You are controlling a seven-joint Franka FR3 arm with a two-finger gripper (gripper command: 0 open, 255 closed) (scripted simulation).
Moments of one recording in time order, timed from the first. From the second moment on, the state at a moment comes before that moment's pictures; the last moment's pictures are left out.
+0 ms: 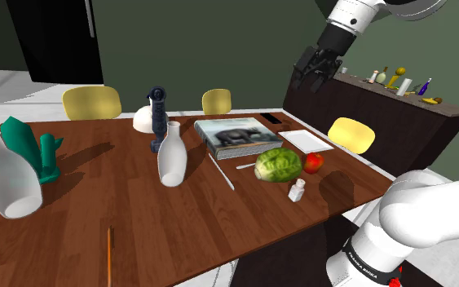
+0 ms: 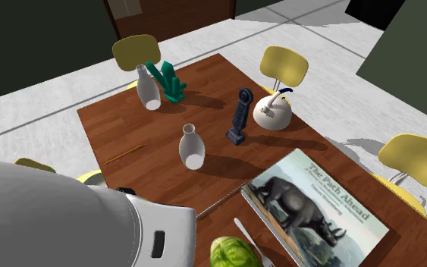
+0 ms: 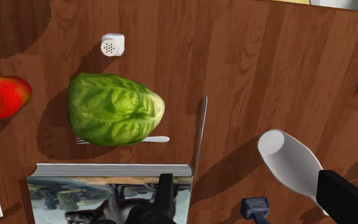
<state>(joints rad) 0.01 -0.81 0.01 -2.28 0.11 1.68 0.14</state>
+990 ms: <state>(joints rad) 0.03 -0.43 0.22 -2.17 0.10 1.94 0.34</state>
